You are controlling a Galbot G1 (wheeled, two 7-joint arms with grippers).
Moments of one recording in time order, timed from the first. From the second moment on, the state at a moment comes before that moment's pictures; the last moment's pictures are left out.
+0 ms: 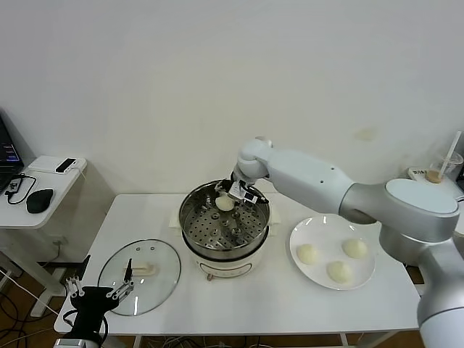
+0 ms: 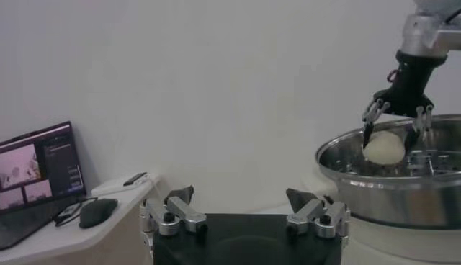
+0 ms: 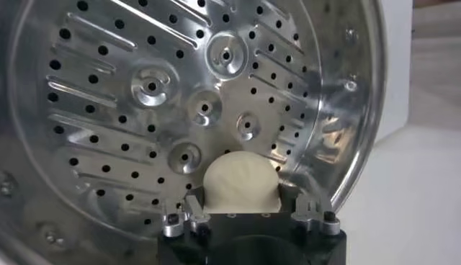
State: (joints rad) left arm 1.85 -1.34 -0.72 -2.36 0.00 0.13 -0.10; right arm 0.34 1.36 -1.10 0.94 -0.42 0.42 -0.85
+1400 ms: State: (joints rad) left arm 1.78 -1.29 -0.66 -2.37 -0.04 0.17 -0.08; right arm 0.05 0.55 -0.63 1.49 -0.14 -0.15 -1.06
